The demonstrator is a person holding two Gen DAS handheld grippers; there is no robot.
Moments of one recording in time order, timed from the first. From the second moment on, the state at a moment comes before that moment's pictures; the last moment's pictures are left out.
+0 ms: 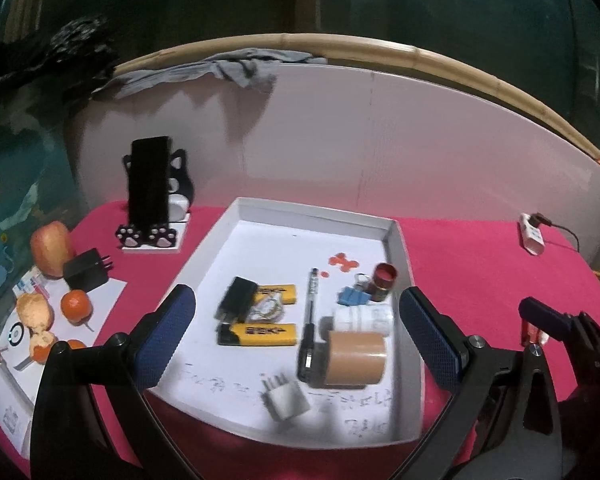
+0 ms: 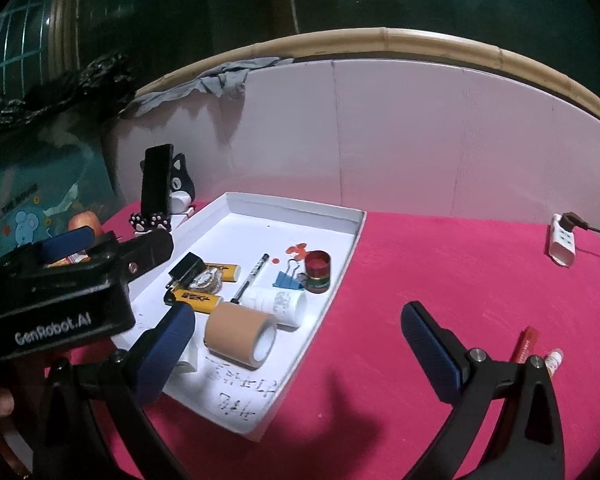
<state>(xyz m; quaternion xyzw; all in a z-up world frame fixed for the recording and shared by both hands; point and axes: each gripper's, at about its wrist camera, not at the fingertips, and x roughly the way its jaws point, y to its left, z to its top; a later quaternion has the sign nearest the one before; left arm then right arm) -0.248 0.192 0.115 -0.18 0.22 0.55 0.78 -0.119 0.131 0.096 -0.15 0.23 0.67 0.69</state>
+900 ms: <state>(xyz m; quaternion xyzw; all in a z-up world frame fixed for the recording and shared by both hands) -0.166 0.156 0.102 -0.14 0.28 0.48 0.82 -0.027 0.075 0.071 -0.12 0.28 0.60 0.74</state>
